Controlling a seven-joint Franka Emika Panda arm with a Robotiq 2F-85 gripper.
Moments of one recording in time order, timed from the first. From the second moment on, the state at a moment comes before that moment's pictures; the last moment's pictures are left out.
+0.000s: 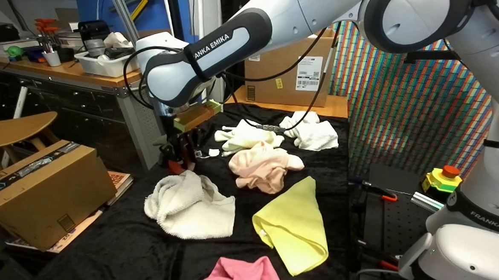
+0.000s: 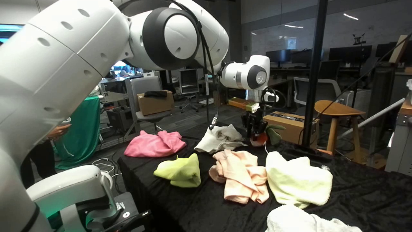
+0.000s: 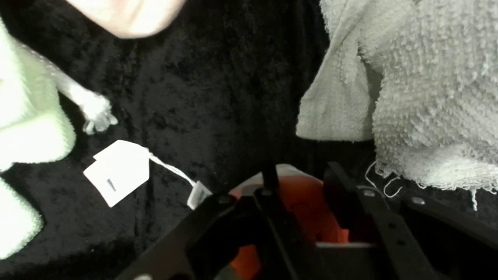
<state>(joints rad) 0.18 0.84 0.05 -1.23 -0.02 1.98 0.26</state>
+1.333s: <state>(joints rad) 0.15 0.73 -0.11 -1.35 -0.07 2.04 0.37</state>
